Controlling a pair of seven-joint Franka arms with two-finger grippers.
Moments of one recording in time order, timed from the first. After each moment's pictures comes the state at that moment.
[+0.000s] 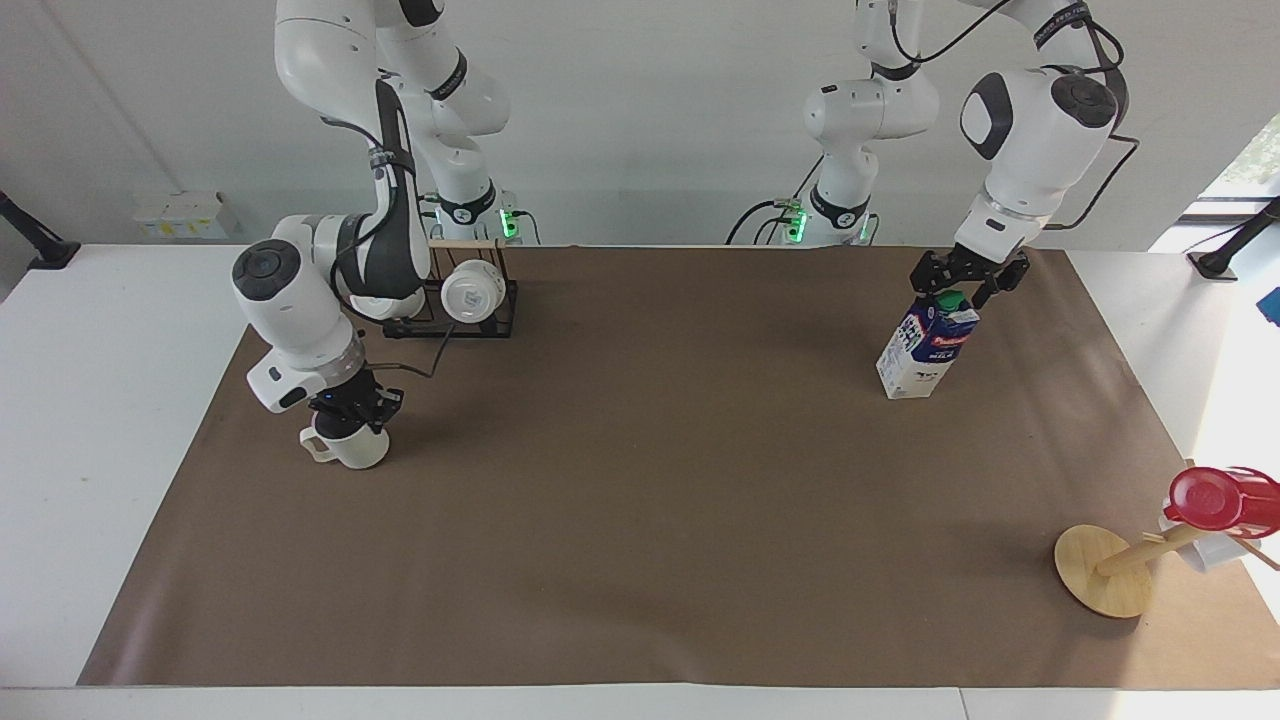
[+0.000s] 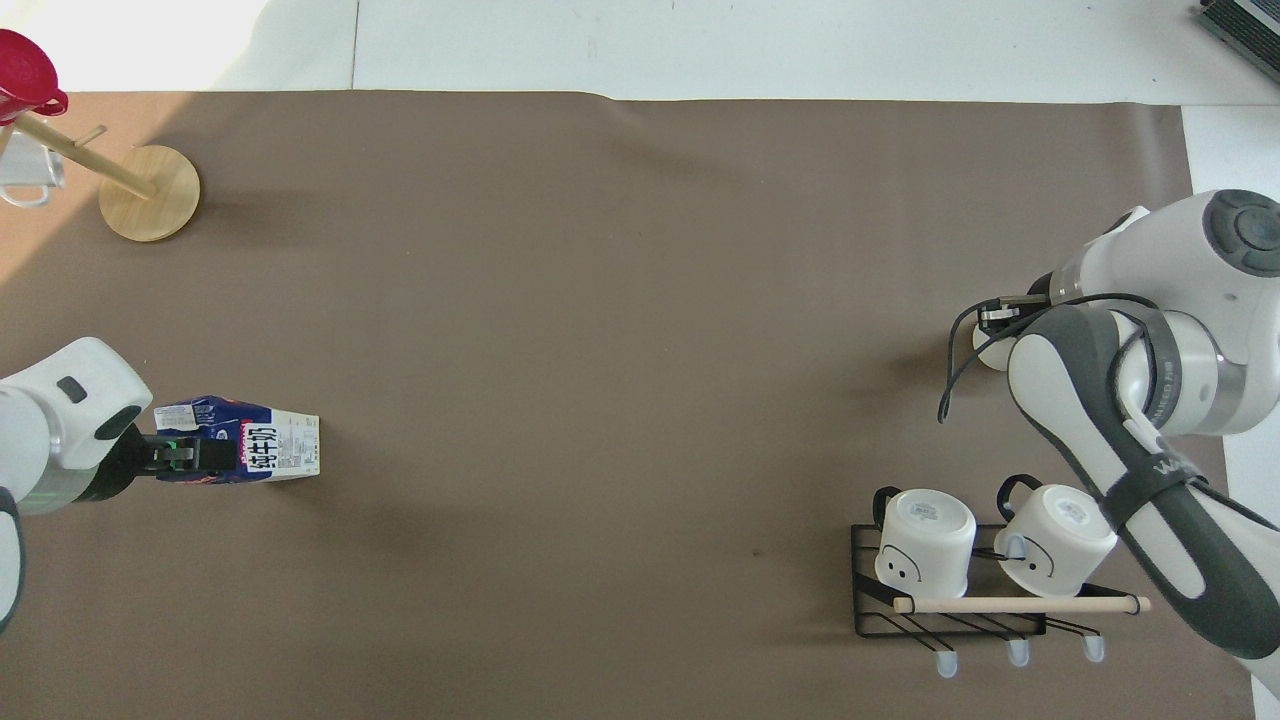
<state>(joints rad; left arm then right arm) 0.05 -0.30 -0.06 -2.29 -0.03 2.00 0.05 -0.08 0.25 0.03 -1.92 -0.04 2.17 0.01</state>
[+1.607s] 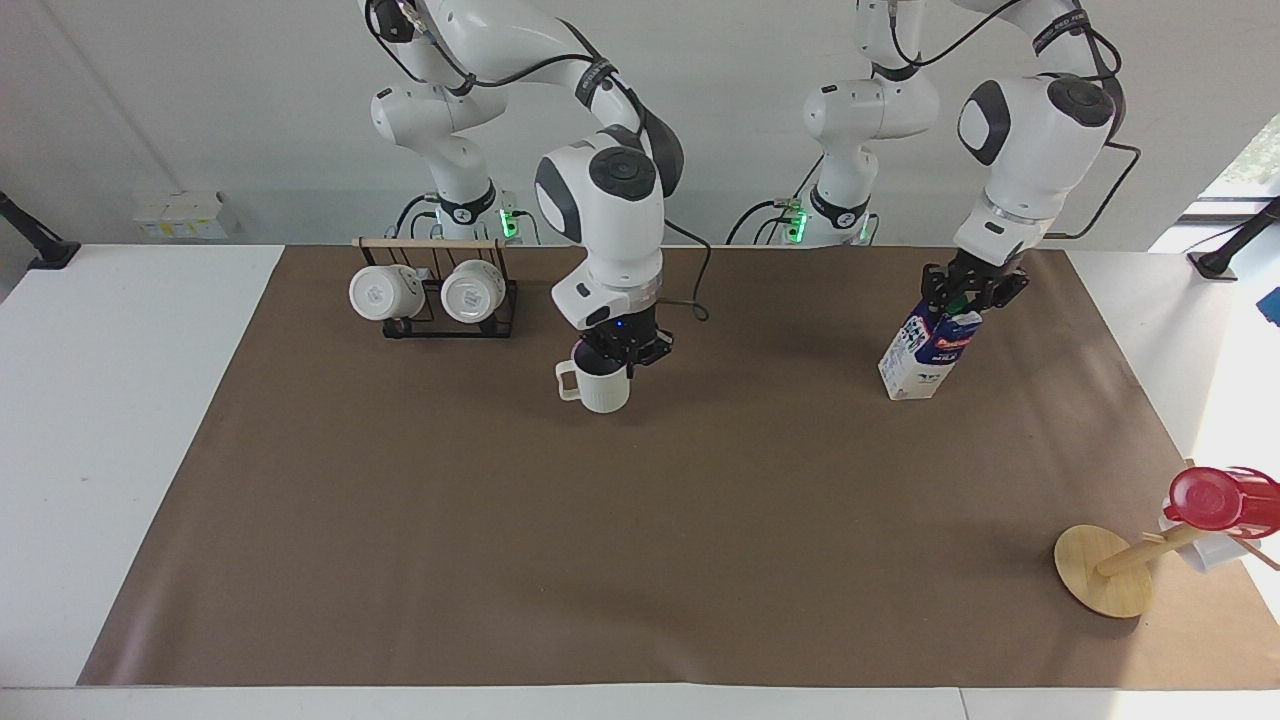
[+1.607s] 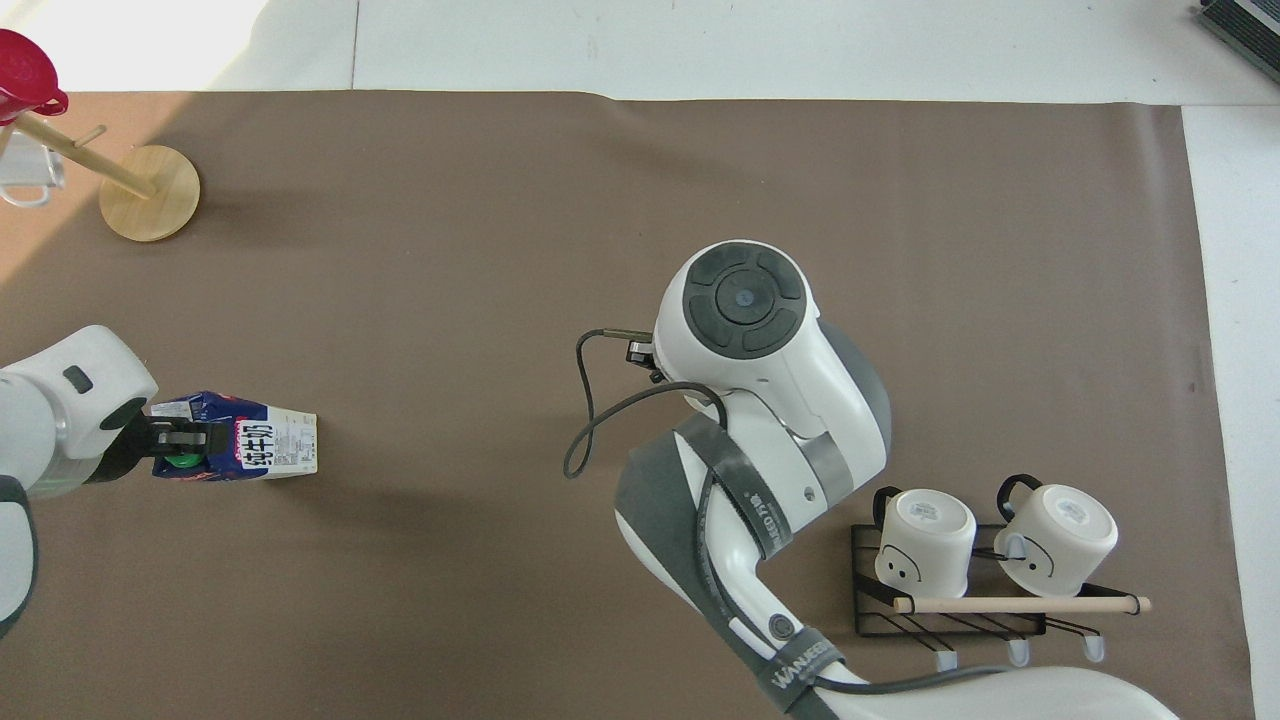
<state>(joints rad) 0.05 -0.28 -0.07 -2.29 -0.03 2.08 0.10 0.54 0.34 0.05 -1.66 -0.03 2.01 0.84</state>
